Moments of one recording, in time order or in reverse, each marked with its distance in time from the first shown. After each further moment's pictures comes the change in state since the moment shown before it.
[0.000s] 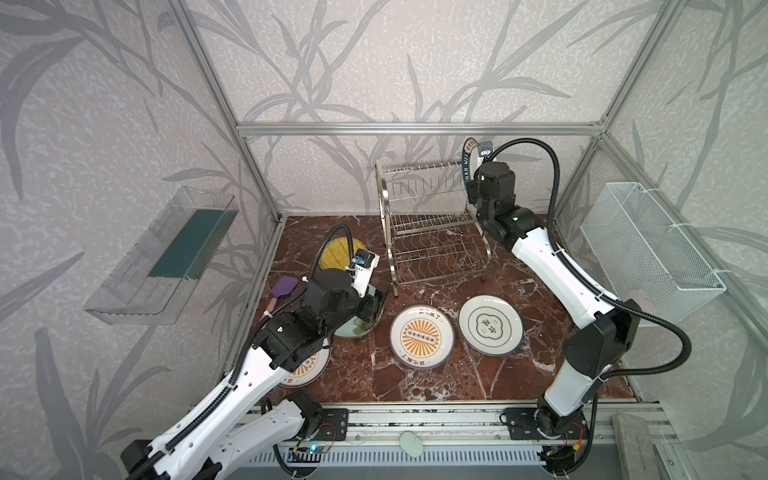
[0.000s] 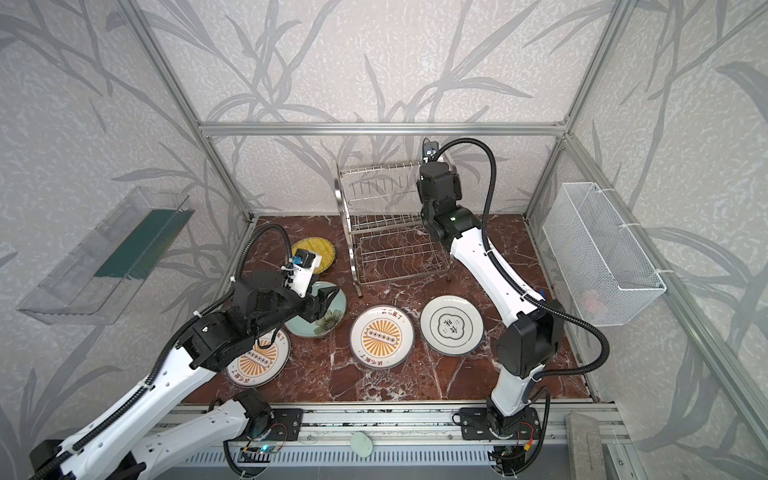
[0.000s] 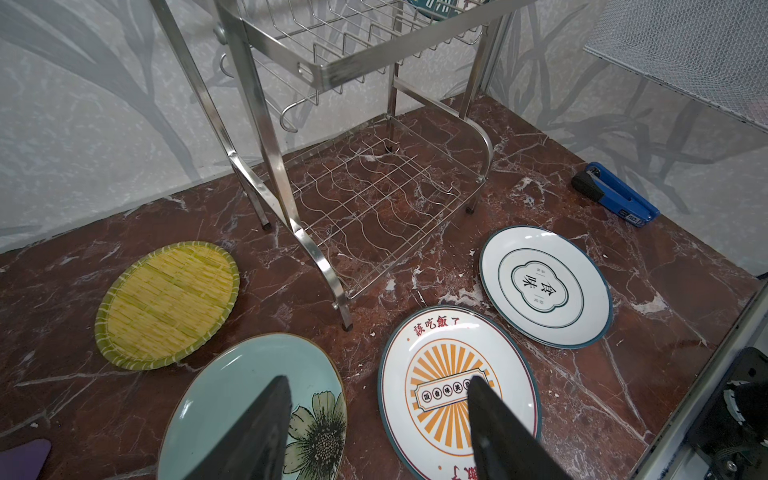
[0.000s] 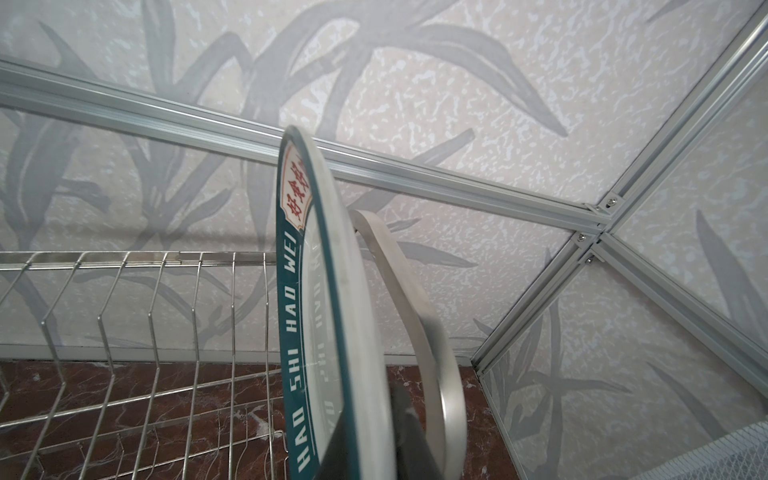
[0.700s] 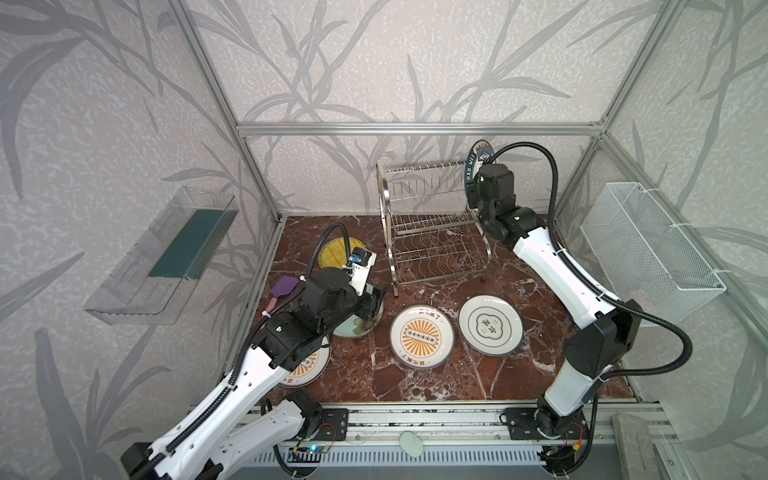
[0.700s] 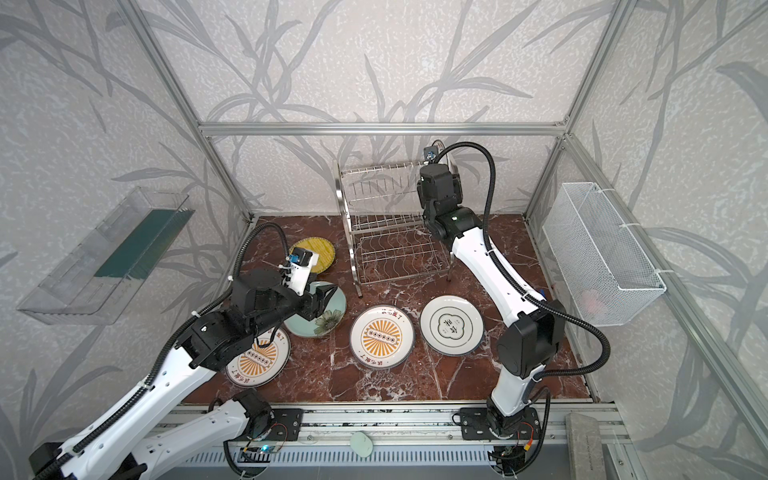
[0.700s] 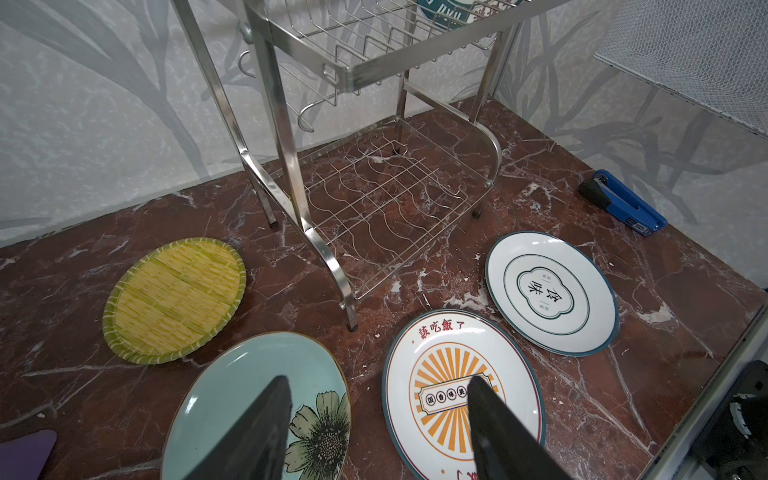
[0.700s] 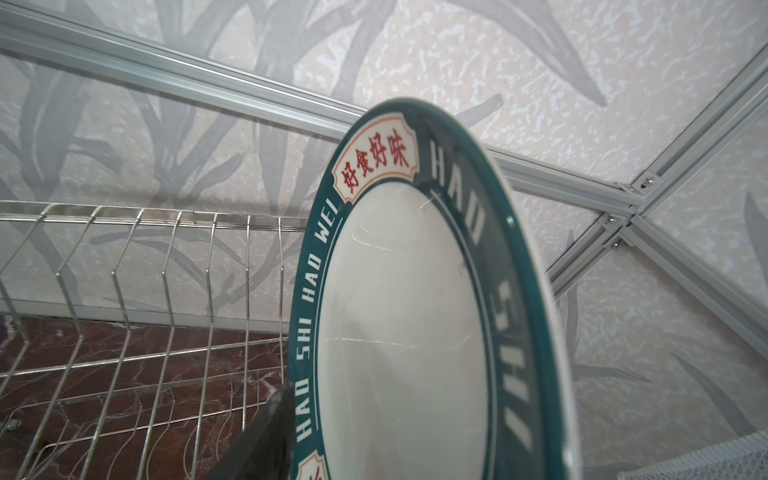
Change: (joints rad) left arm 0.026 -0.003 0.000 0.002 0.000 -0.011; right arm -0.009 -0.008 0.000 -0.078 -0.058 0.051
